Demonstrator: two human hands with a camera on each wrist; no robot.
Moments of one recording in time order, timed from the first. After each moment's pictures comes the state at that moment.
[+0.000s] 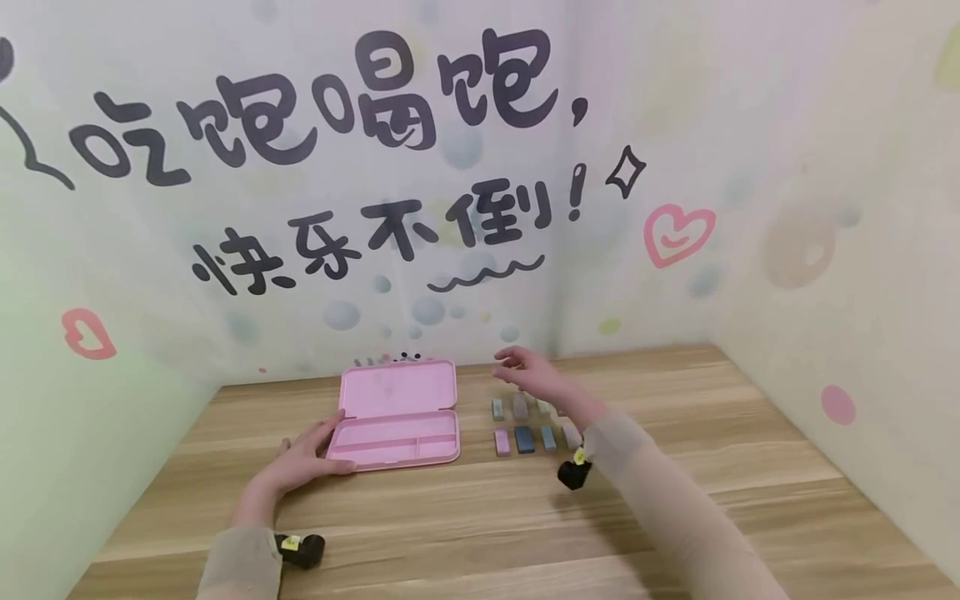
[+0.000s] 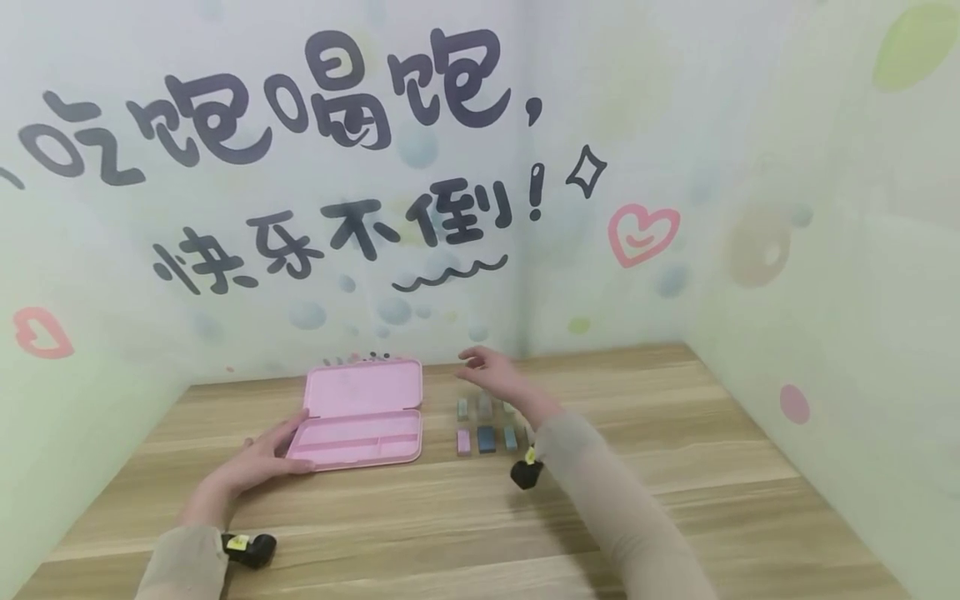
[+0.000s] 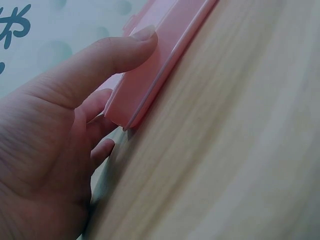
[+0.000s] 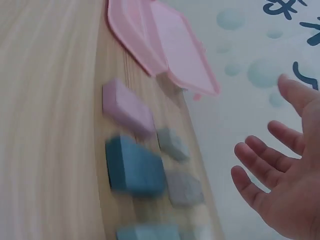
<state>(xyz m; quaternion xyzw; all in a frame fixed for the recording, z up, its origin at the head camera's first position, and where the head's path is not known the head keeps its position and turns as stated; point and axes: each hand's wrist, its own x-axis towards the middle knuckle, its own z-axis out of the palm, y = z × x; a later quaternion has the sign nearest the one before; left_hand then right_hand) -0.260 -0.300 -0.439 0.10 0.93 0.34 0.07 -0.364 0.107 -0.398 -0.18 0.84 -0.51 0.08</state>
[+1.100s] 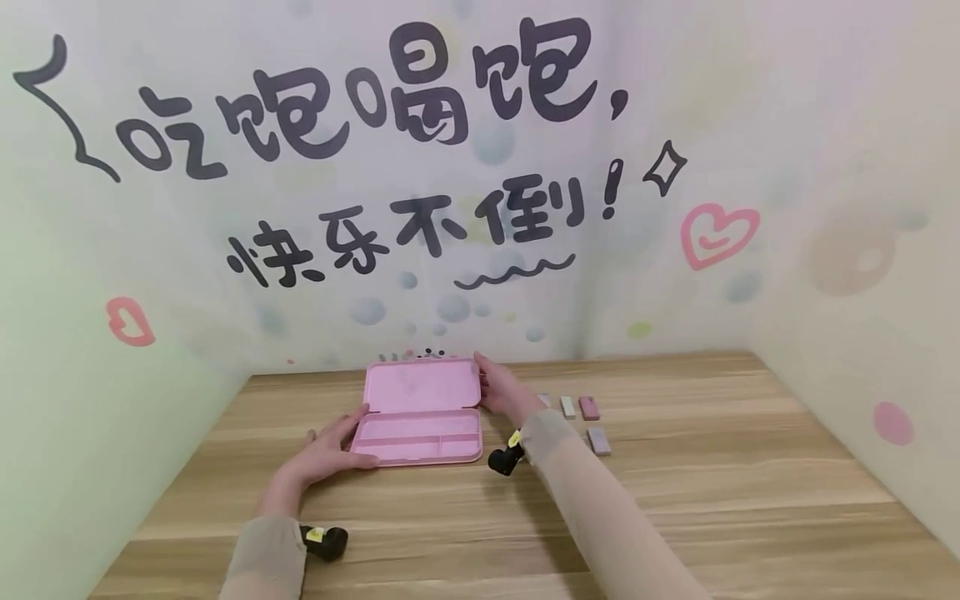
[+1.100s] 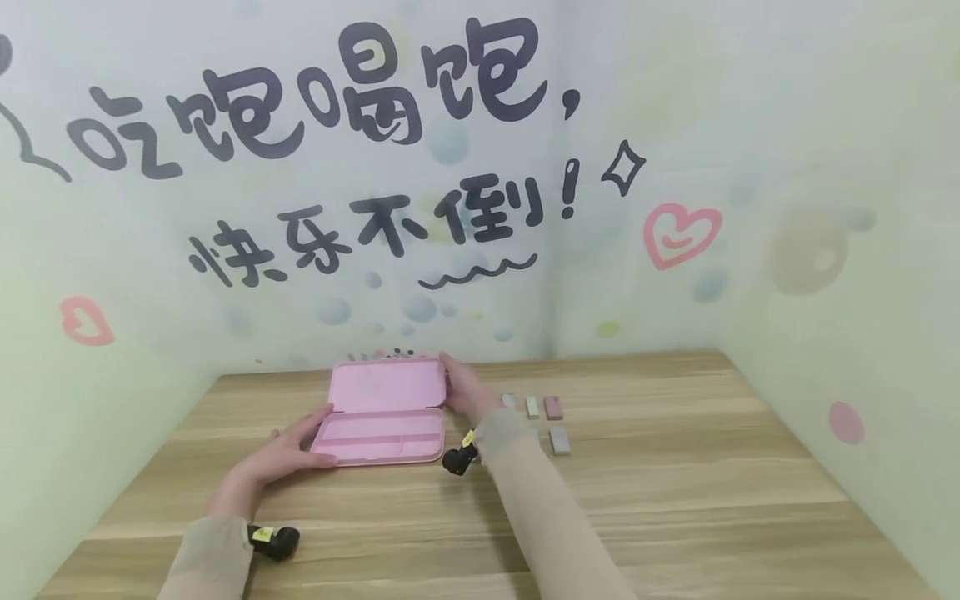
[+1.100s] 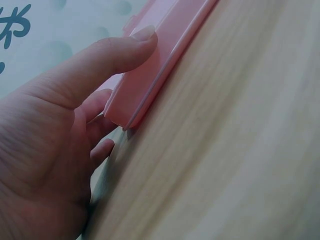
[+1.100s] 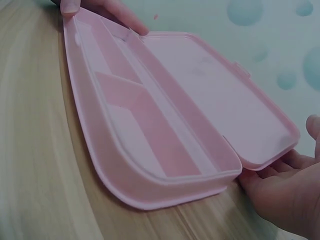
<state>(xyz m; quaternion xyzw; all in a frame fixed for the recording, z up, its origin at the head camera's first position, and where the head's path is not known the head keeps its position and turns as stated) -0.260 -0.301 -0.439 0.08 0.93 0.35 0.07 -0.396 -0.010 -0.437 0.04 0.52 -0.82 0.23</state>
